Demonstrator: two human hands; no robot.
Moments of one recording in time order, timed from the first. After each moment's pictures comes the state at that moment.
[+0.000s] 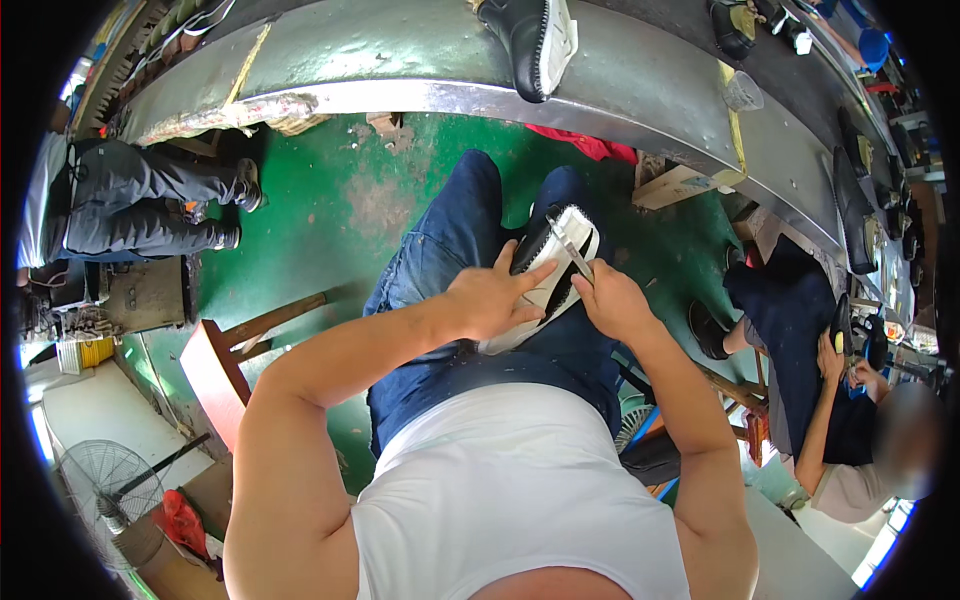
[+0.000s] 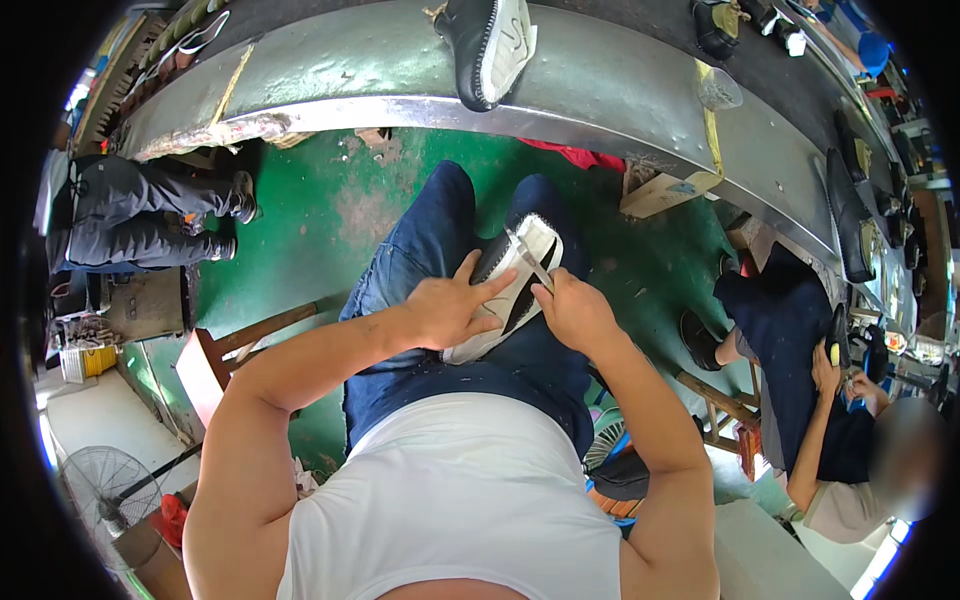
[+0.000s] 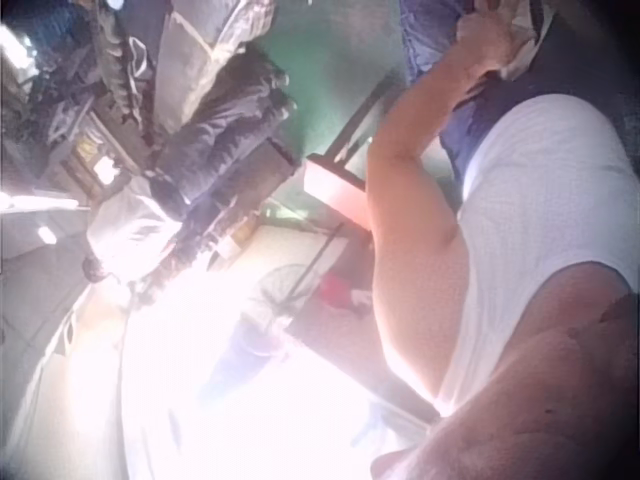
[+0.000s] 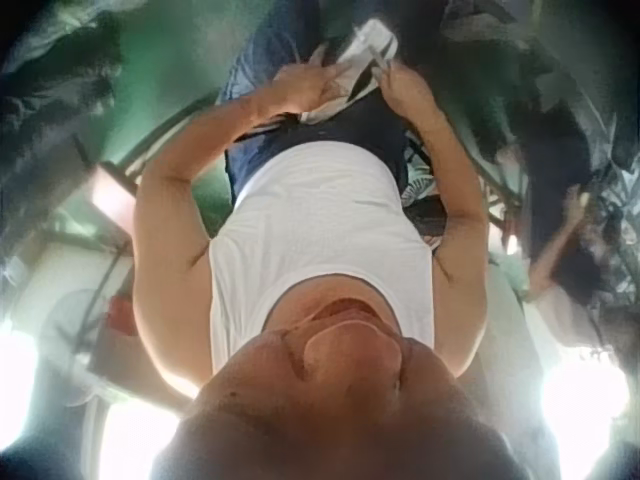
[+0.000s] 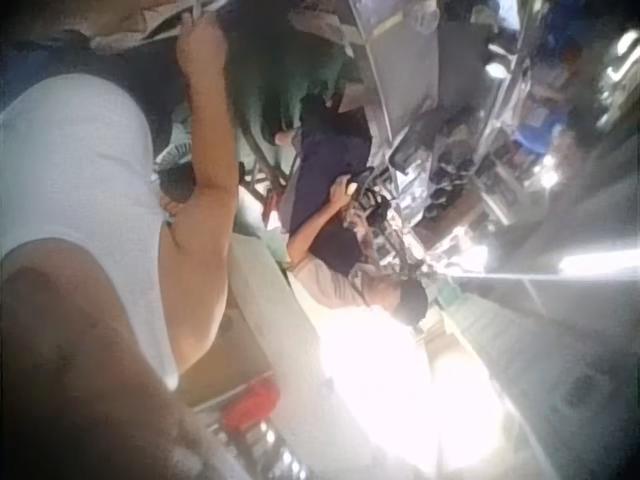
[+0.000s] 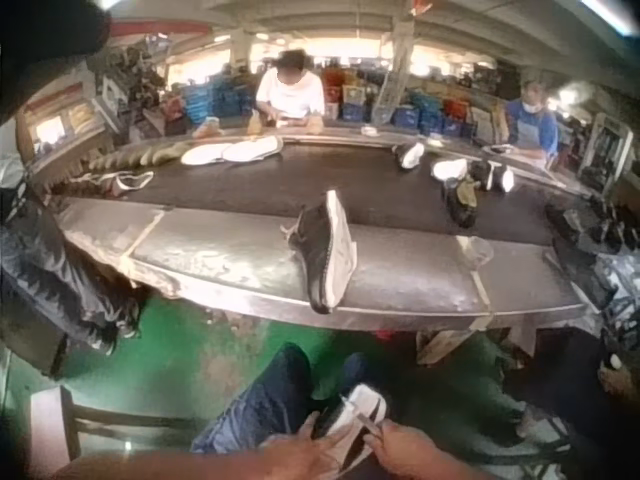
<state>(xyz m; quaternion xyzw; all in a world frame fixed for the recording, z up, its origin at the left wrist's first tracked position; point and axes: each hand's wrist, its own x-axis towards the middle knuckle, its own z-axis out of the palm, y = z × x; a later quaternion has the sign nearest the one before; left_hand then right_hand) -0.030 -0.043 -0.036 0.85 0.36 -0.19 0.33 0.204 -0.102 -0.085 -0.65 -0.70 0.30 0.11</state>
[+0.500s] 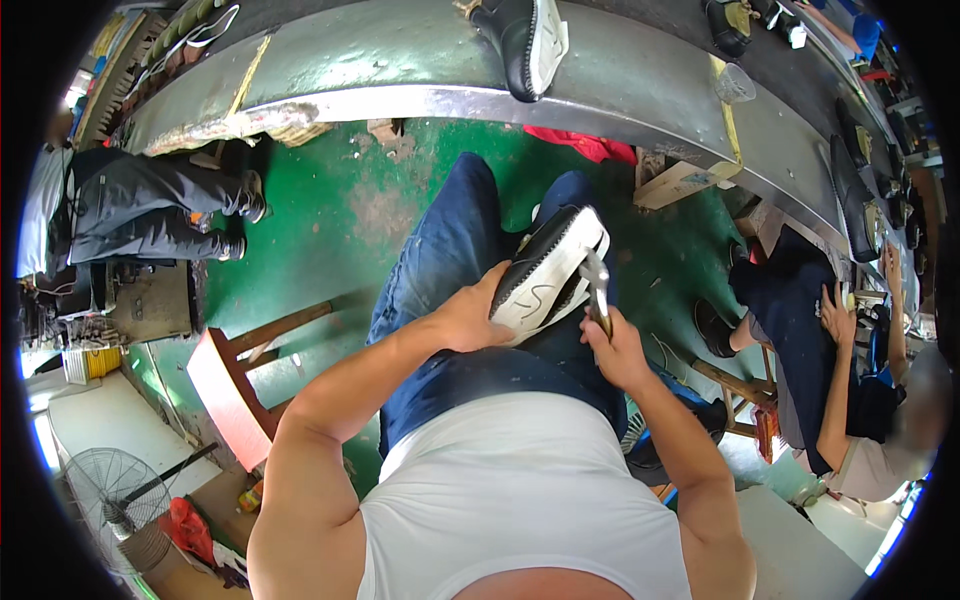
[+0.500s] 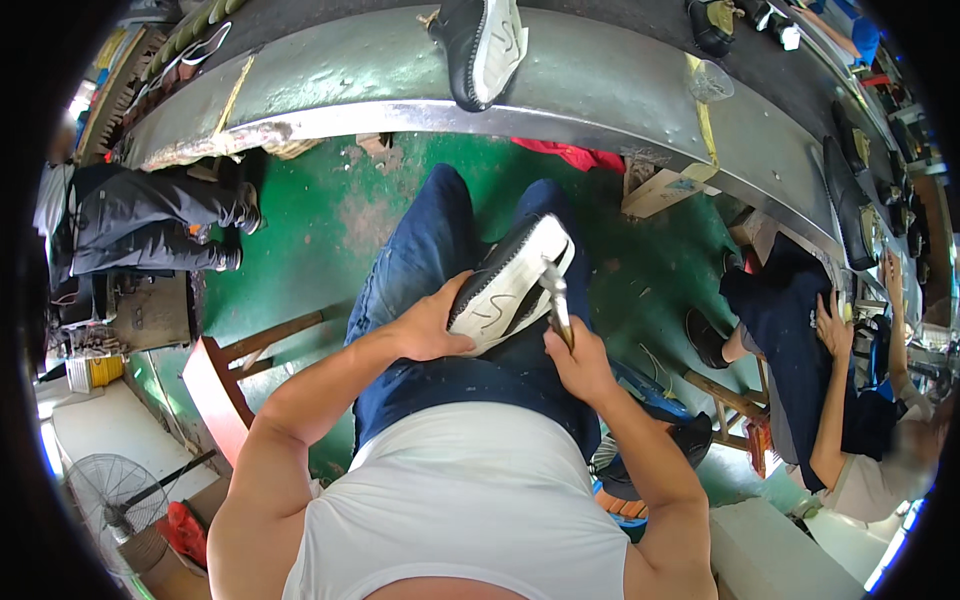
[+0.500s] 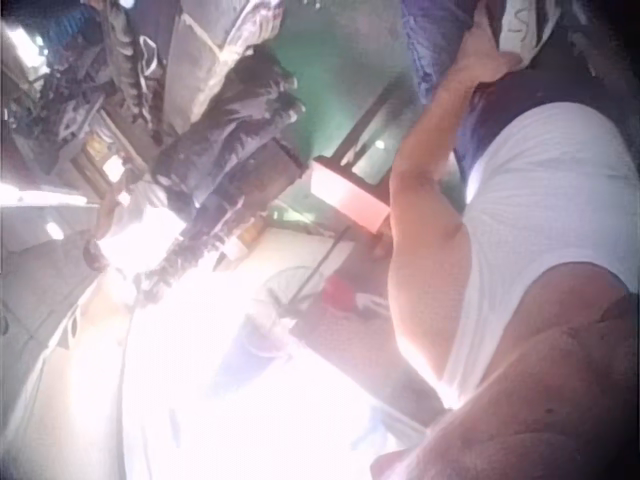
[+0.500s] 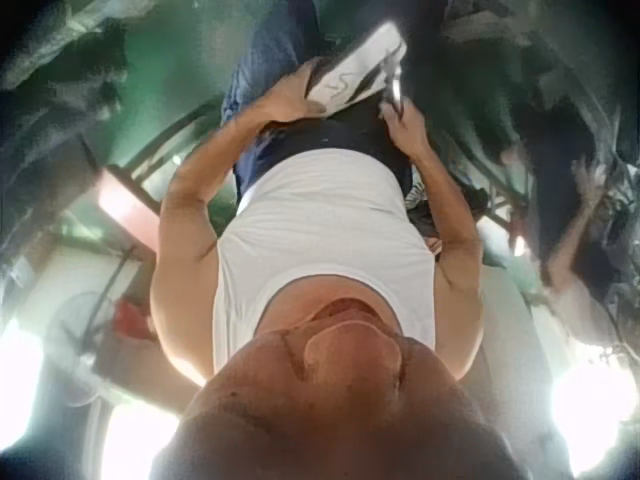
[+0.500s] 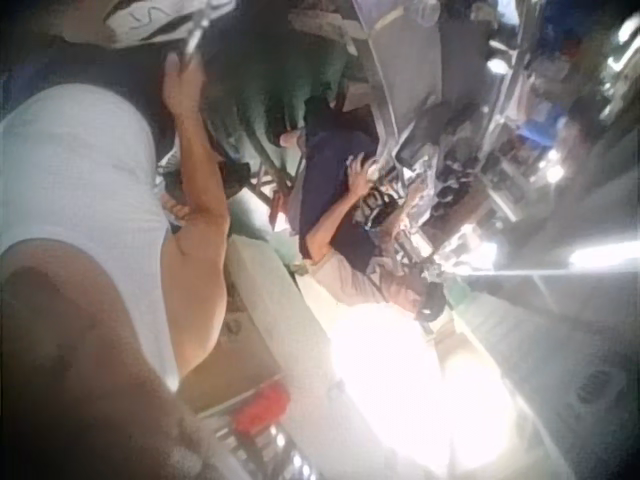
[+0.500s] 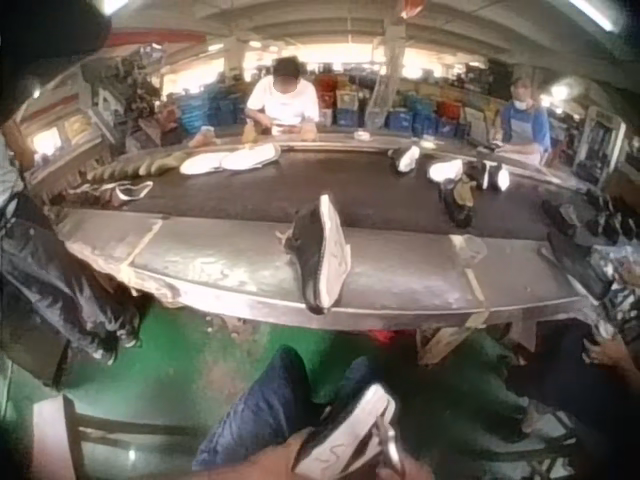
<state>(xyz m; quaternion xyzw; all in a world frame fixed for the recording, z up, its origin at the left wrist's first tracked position) -0.069 -0.068 -0.070 0.72 0.45 0.01 0.53 0.201 -0.179 -0.095 -0.65 -0.53 0.50 0.21</state>
